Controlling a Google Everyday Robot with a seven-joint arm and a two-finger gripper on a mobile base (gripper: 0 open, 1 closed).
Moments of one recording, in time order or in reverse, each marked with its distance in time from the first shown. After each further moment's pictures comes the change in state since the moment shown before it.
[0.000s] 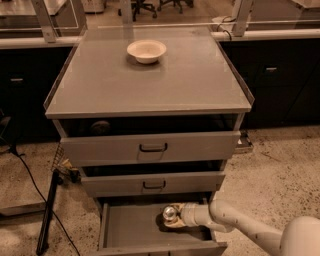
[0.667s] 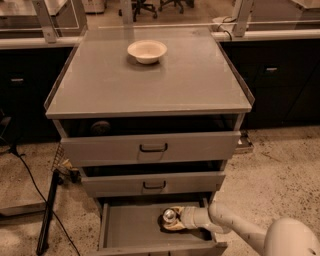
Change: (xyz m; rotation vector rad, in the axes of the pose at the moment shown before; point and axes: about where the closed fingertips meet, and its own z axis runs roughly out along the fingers) arm 0.039 0.005 0.028 -0.031 -0.025 0.073
